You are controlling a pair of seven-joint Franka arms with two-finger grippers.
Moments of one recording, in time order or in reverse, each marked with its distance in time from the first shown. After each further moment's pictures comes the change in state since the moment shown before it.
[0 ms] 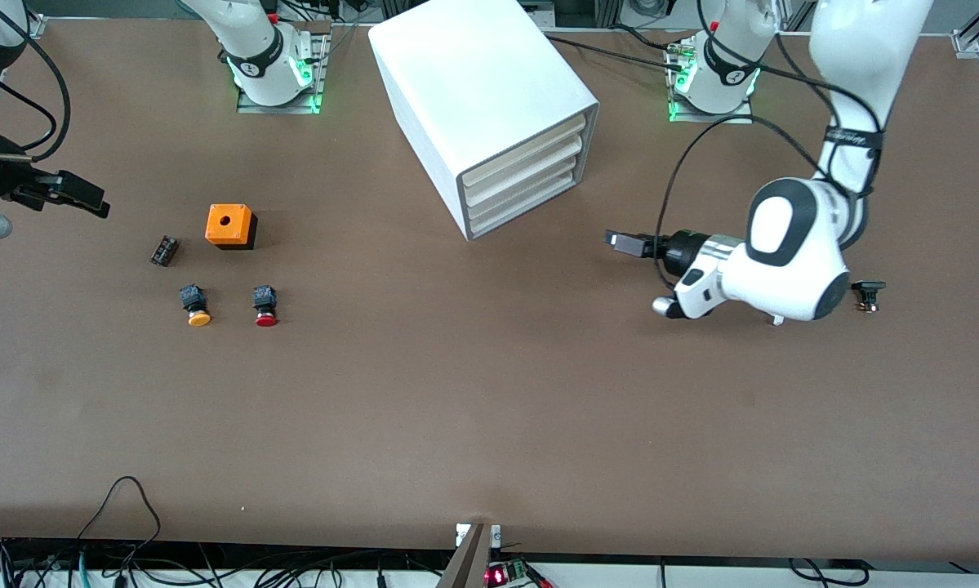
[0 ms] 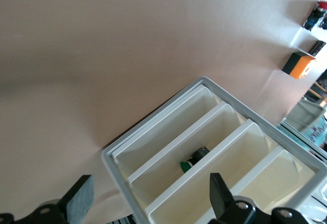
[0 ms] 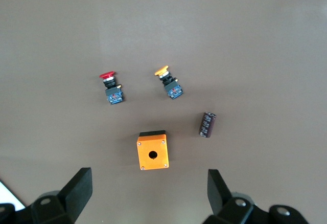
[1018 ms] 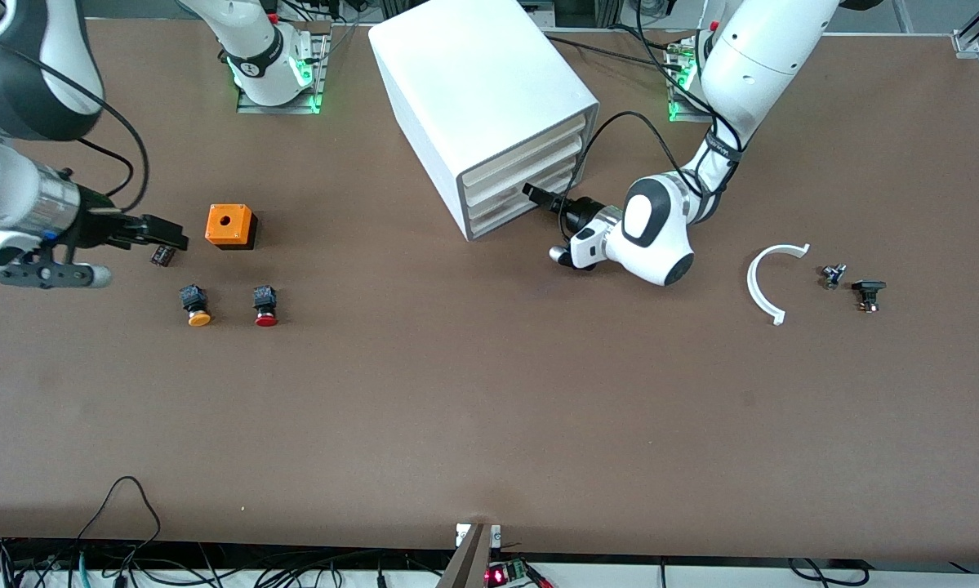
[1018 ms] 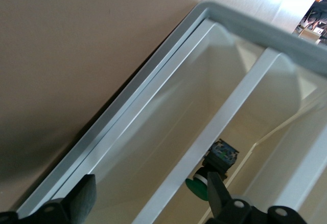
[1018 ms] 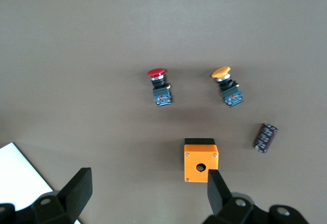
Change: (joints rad) left arm -0.104 0.136 -0.178 -0.234 -0.245 0.209 0.331; right arm 0.092 0.177 0.014 0.051 0.119 0.030 0.005
